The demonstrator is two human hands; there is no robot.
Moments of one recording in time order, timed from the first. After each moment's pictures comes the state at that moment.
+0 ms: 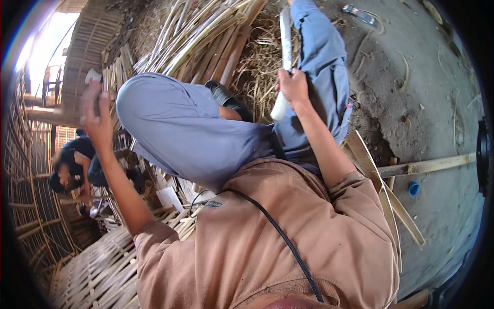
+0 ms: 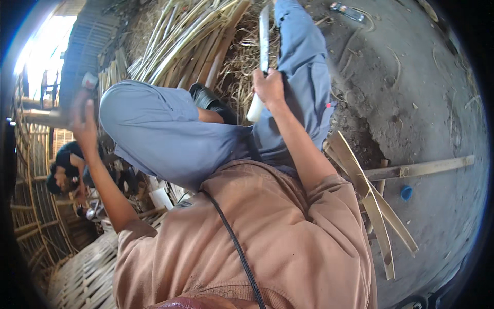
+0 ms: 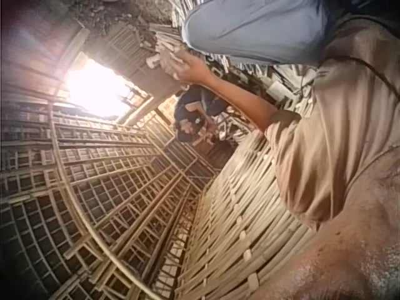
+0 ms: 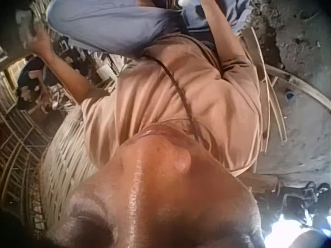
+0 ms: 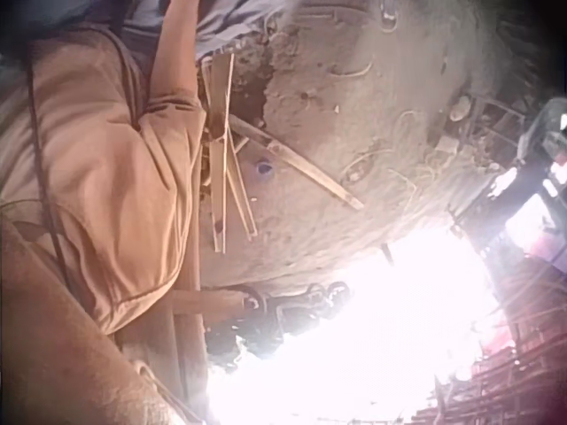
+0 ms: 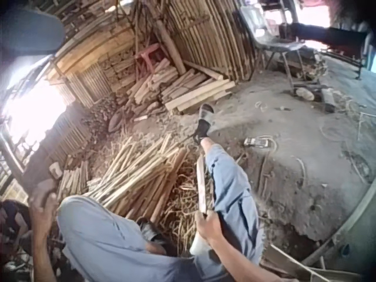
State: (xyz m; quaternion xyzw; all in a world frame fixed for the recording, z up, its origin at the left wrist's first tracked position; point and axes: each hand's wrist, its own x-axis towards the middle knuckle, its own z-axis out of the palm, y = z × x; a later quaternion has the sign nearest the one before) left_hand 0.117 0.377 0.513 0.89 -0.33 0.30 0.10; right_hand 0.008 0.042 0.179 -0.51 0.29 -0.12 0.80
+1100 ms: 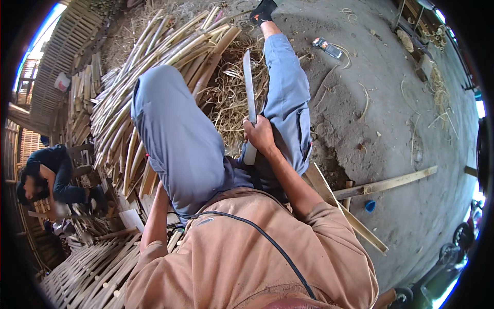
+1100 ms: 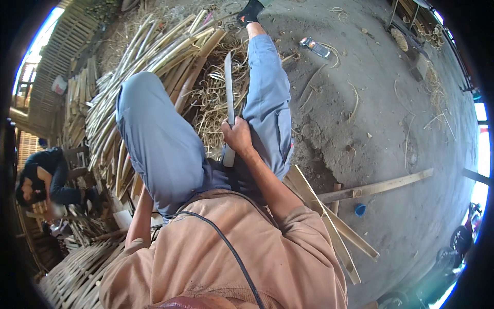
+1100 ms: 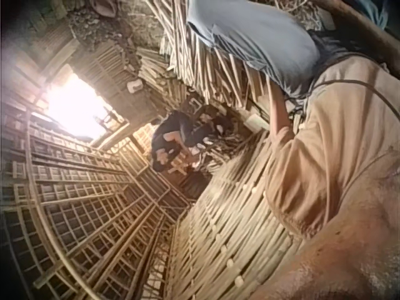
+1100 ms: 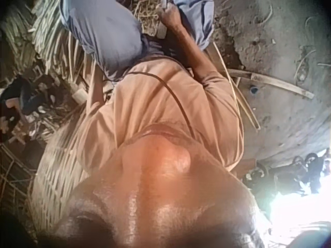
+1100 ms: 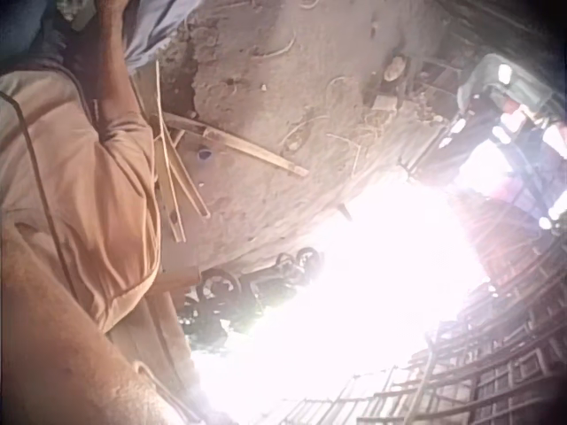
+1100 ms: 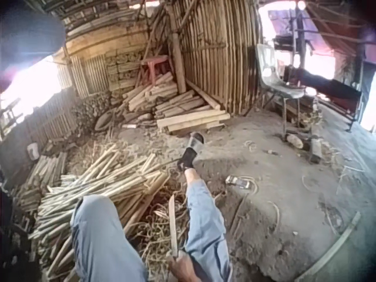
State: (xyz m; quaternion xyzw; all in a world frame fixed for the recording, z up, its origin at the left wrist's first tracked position) left_hand 0.036 0.399 0.223 0.68 0.13 -0.29 0.67; right_hand -0.014 0.035 0.182 -0.68 0.27 -0.05 0.68
